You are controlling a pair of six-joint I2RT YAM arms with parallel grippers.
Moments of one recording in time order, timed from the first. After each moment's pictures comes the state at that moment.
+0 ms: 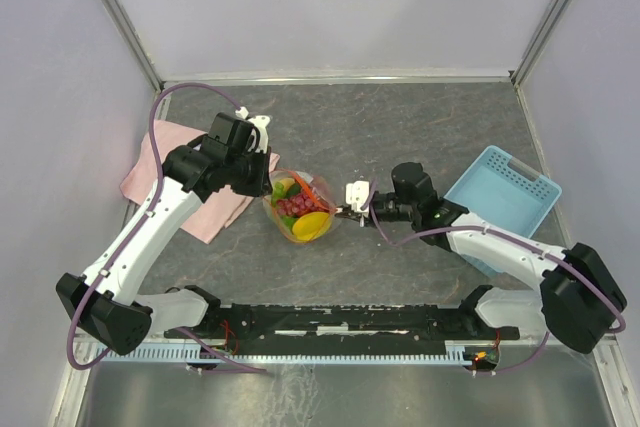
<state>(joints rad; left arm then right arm) -0.49 1.22 1.30 -1.00 0.10 -0.26 0.72 1.25 0.67 0.18 -0.66 -0.59</state>
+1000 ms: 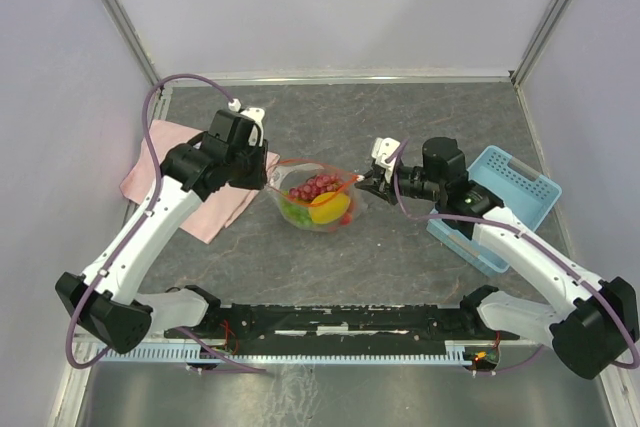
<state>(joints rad) -0.50 1.23 1.33 -0.99 -0.11 -0.26 0.56 1.10 0.84 -0.08 -0.60 -0.39</state>
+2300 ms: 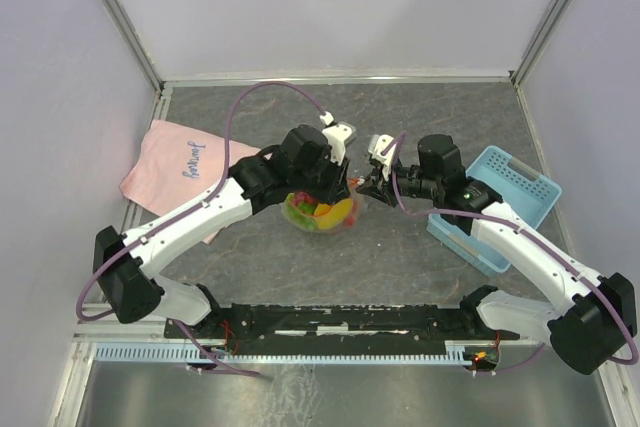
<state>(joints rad) -0.87 1.39 1.30 -0.57 0.10 -0.27 0.56 1.13 0.89 -0.20 -0.58 -0.33</state>
